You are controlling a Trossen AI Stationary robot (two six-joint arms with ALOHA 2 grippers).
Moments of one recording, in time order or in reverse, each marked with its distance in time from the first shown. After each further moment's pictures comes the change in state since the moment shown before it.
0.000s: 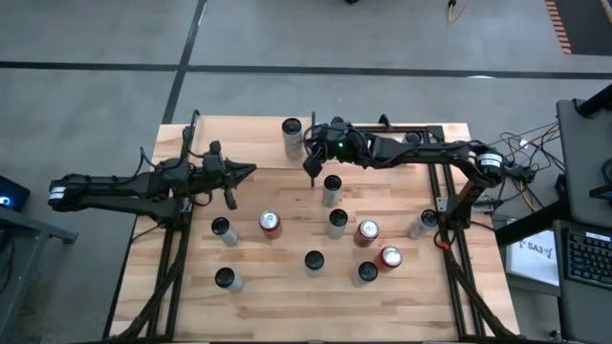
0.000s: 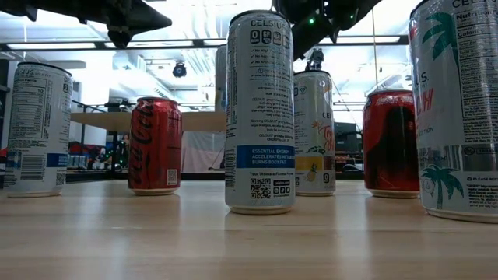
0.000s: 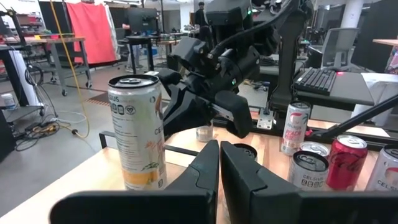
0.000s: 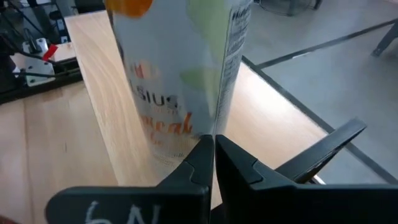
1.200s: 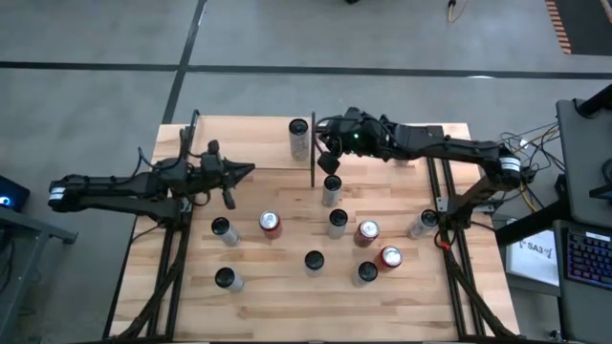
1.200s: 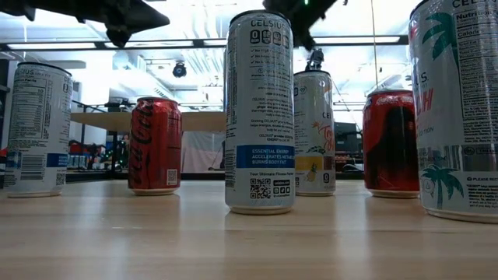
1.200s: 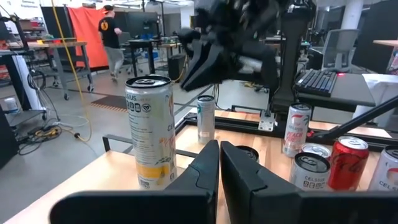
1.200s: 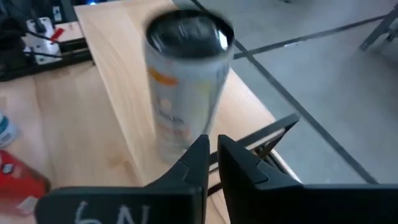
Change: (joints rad) left arm 0.000 -0.017 -0.002 -0.007 0.000 0.008; right arm 0.026 -0.148 0.141 -0.400 0.039 -0.023
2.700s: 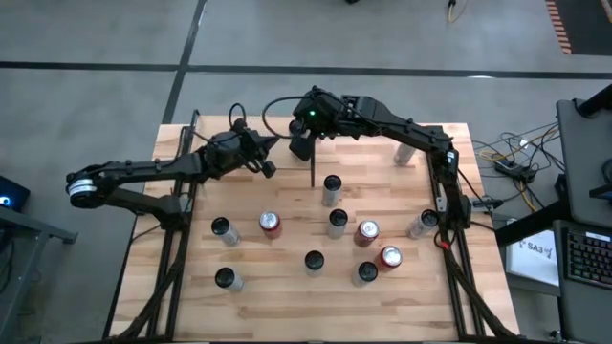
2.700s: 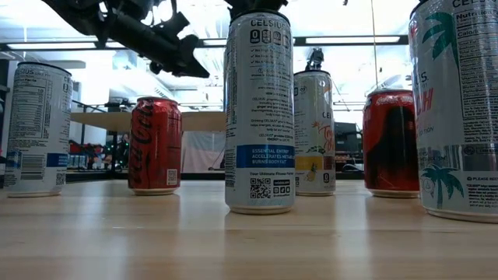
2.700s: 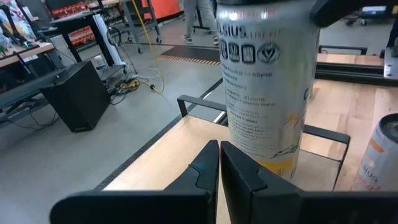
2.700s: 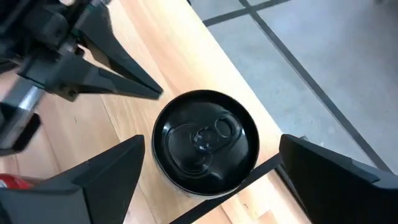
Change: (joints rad) left arm 0.310 0.499 0.171 0.116 -0.007 0.123; right arm -0.016 0.490 0.927 -0.660 -0.026 0.055
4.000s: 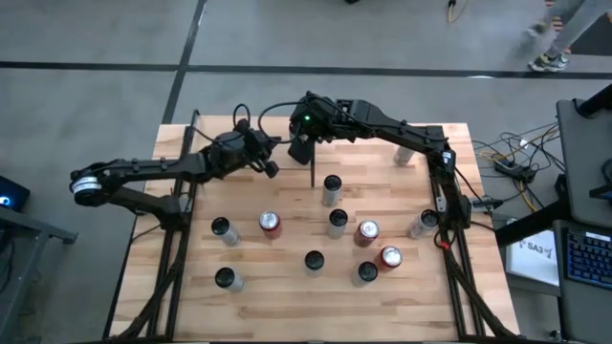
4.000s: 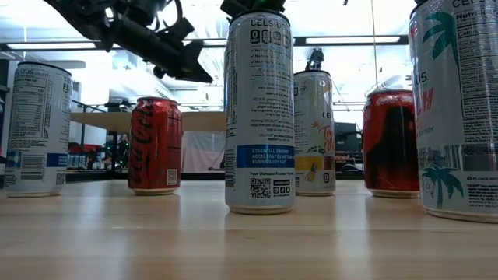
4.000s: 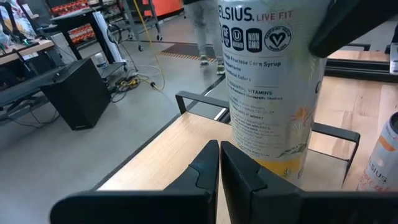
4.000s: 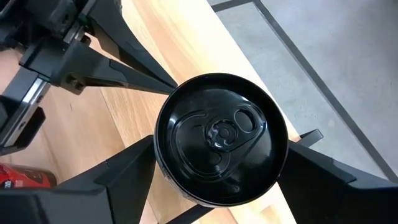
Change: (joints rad) left arm 0.005 0.060 0.002 0.042 0.000 0.000; right arm 0.003 0.027 -0.018 -0.009 -0.003 -0.007
